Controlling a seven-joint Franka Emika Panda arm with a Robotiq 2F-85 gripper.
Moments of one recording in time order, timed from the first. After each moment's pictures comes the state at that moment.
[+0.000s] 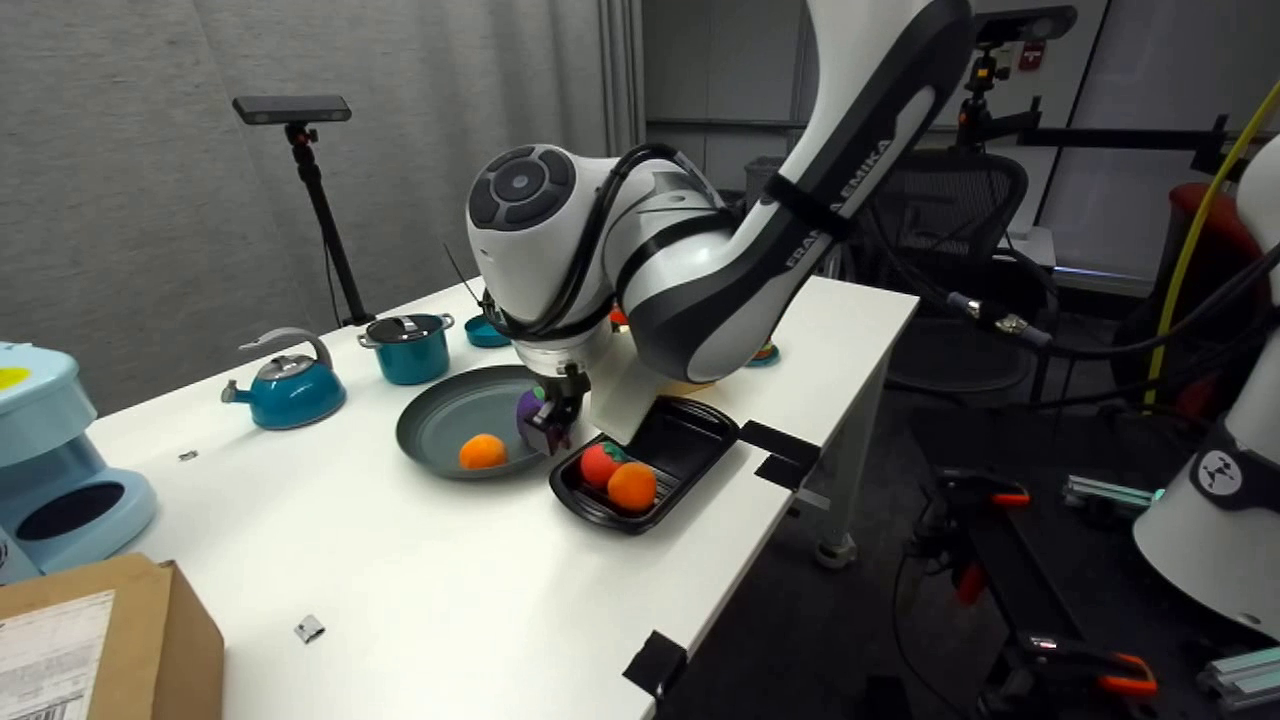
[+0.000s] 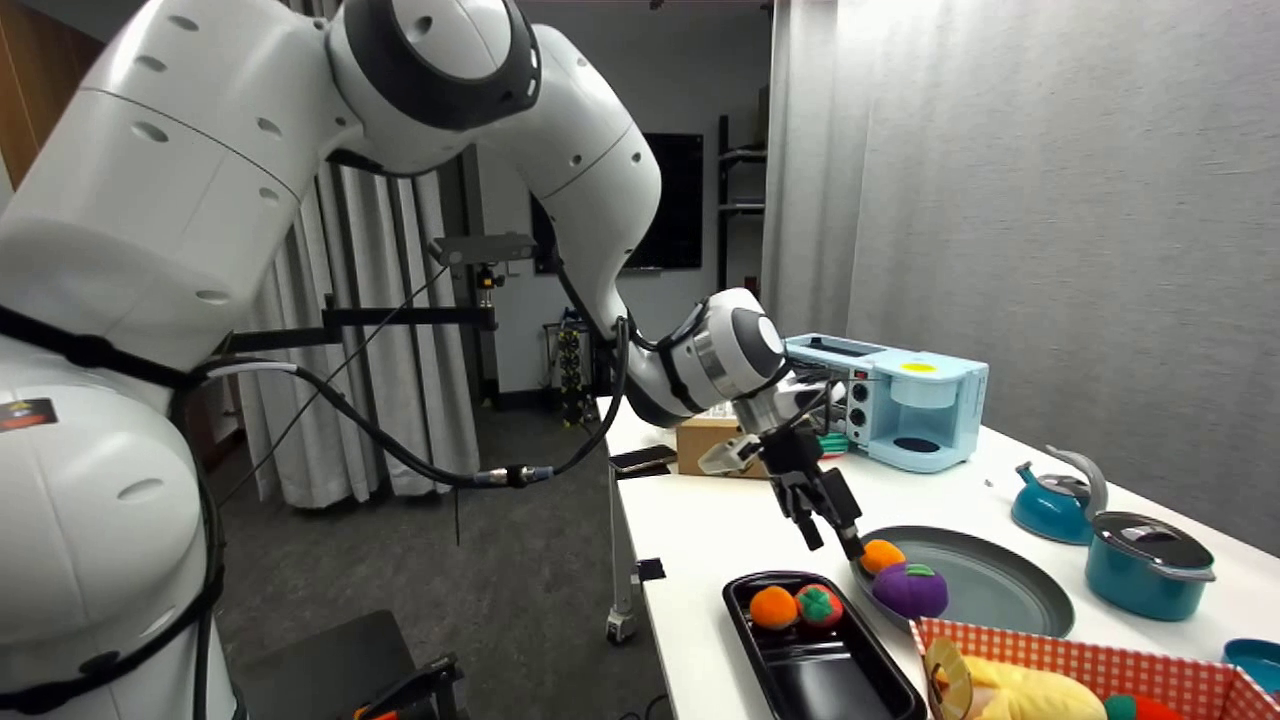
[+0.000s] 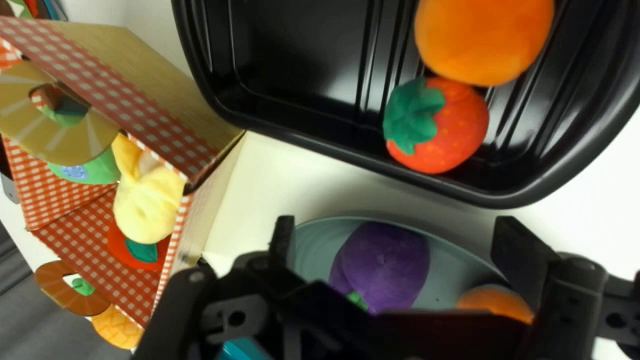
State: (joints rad) arm 0.25 0.54 -0.28 -1.94 -0.66 2.45 0.90
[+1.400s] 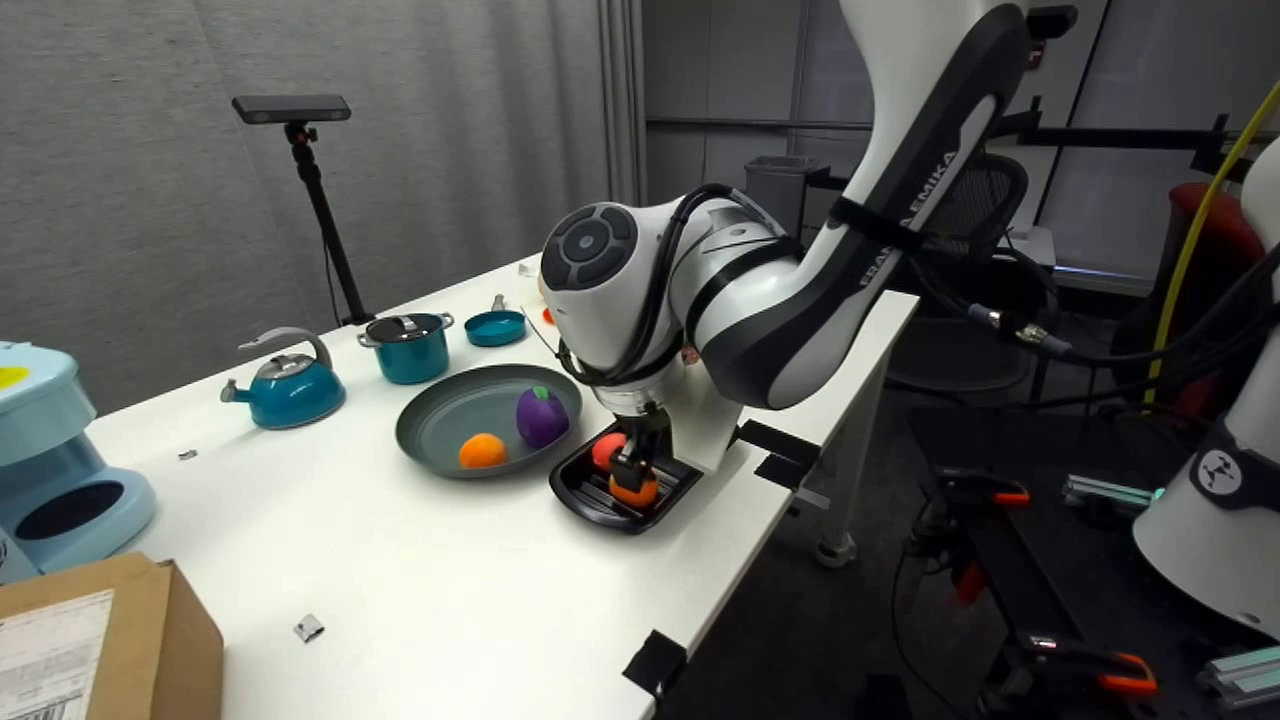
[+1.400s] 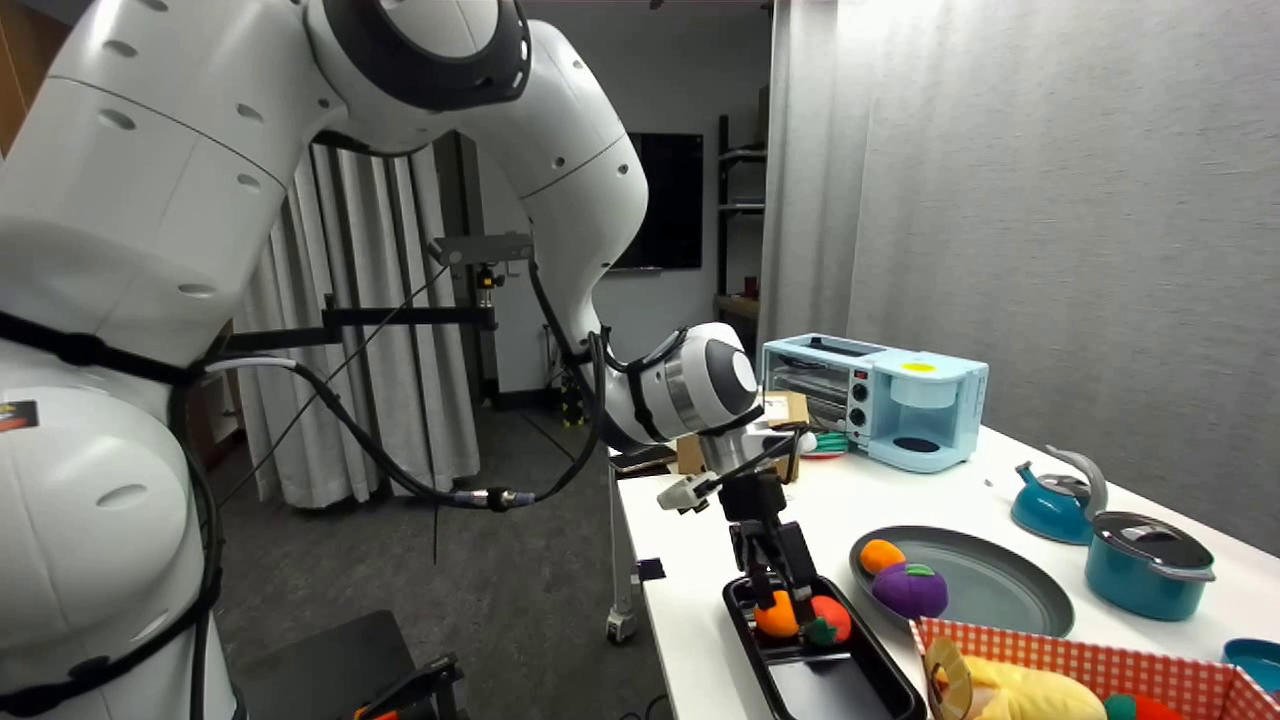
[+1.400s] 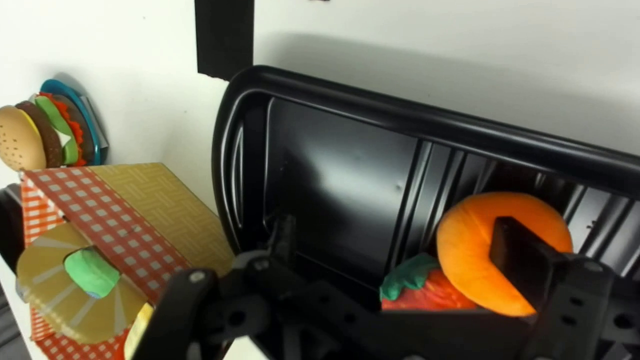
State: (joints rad) arm 0.20 0.49 -0.22 -2.11 -0.66 2.40 0.90
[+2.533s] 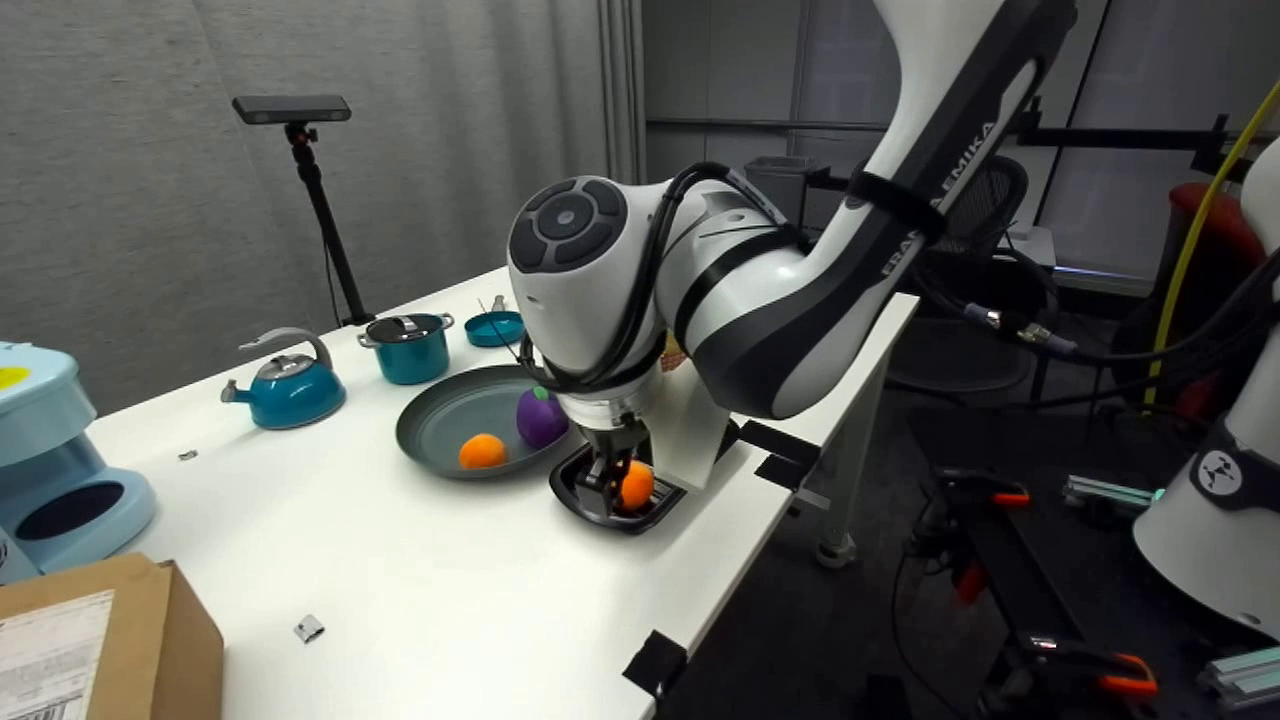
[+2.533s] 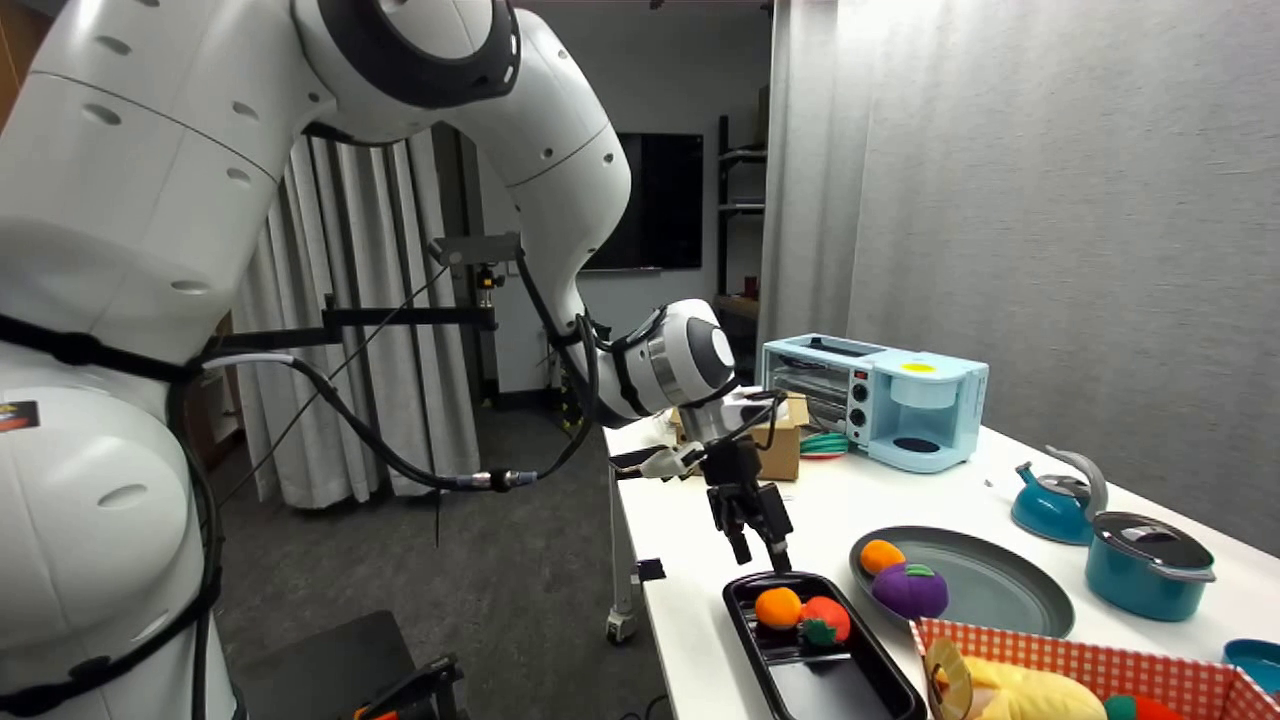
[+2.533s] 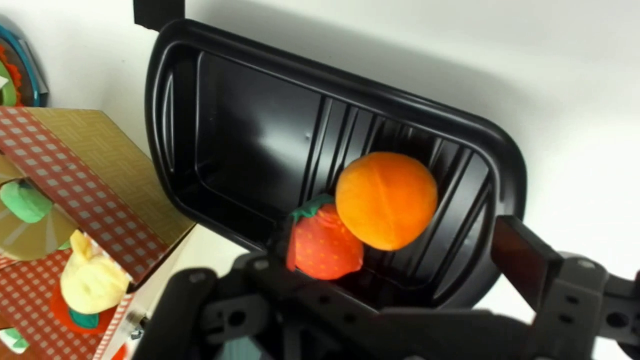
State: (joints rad) arm 0.20 0.46 -0.14 -2.08 -0.66 2.42 0.87
